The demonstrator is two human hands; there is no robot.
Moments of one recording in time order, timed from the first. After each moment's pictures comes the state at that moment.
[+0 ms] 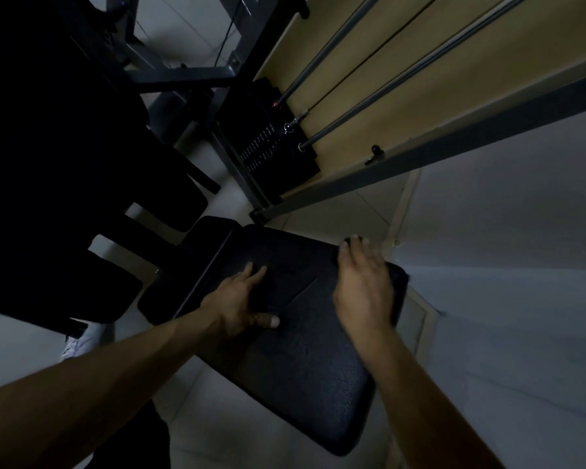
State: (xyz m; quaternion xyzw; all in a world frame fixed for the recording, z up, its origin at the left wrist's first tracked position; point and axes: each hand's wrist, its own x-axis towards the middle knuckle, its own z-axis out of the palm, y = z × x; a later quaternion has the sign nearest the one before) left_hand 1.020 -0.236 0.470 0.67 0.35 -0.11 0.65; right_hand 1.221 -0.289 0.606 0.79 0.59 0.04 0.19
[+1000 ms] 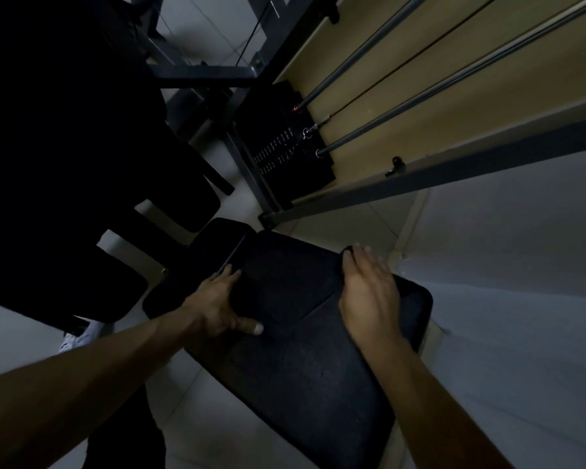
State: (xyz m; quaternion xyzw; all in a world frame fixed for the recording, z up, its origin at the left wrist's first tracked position) left_hand 0.984 -0.219 0.432 0.63 0.40 -0.12 0.66; right_hand 1.220 -0.273 0.585 0.76 0.62 0.03 0.19
